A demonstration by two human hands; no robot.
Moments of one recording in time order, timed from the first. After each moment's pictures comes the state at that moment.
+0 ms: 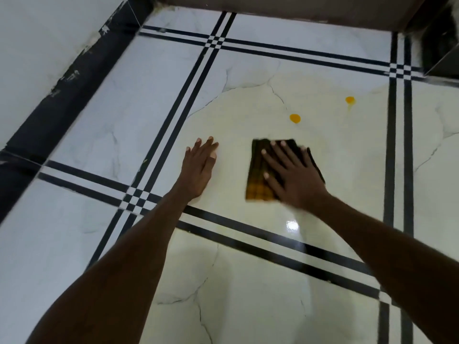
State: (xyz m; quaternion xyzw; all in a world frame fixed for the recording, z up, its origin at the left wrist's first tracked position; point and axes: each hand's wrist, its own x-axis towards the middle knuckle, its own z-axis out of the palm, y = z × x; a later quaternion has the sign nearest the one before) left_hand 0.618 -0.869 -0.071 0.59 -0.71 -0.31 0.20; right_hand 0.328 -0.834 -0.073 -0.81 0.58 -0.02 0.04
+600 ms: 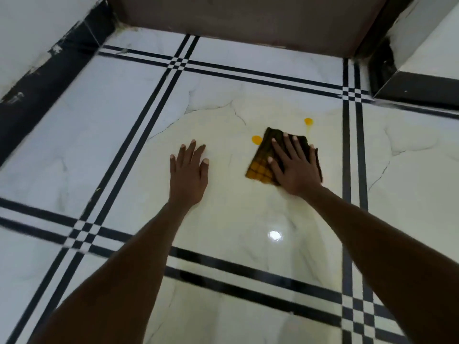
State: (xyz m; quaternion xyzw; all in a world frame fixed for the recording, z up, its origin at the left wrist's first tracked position) left_hand 0.529 -0.912 -0.087 0.65 -0.73 -0.14 0.17; right_hand 0.237 -0.901 -0.069 -0.70 0.70 -0.03 0.09
